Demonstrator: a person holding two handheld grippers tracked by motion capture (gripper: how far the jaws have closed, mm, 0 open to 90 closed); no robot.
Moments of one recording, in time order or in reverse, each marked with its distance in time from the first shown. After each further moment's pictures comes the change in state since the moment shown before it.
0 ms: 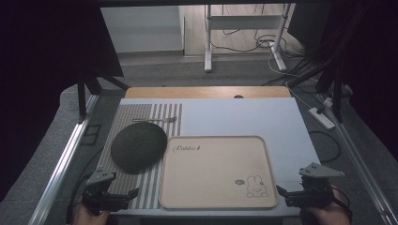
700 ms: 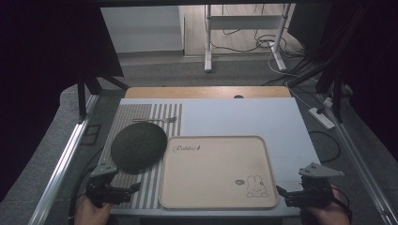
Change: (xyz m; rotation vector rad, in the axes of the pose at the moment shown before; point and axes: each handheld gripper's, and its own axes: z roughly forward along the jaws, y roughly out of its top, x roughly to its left) left arm 0.009 0.014 0.014 0.008 0.001 0.021; right arm 0.000 0.000 0.001 0.004 0.001 -0.002
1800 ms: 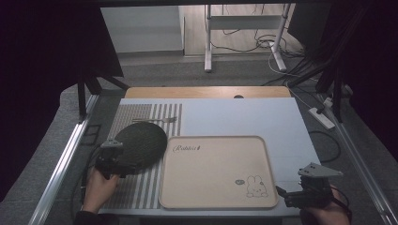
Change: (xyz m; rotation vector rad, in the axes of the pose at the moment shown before) left arm 0.051 0.040 0.046 0.028 -0.008 -0.044; right arm 0.001 0.000 0.001 0.006 0.005 -0.010
